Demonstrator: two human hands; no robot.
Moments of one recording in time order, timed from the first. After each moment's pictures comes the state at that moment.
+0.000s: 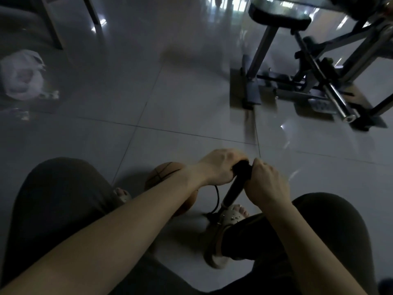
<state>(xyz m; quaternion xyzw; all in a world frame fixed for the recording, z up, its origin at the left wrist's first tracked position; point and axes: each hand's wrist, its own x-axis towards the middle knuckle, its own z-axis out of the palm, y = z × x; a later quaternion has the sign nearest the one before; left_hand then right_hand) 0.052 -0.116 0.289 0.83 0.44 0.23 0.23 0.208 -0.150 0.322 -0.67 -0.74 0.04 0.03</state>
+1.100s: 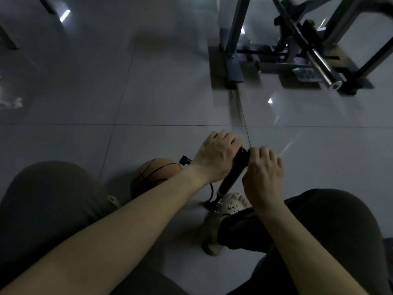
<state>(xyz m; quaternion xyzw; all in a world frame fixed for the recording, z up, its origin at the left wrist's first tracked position) 0.106 -0.086 0.264 0.87 0.45 0.21 -0.01 0.251 -0.134 0.270 -0.66 -0.74 -0.08 0.11</state>
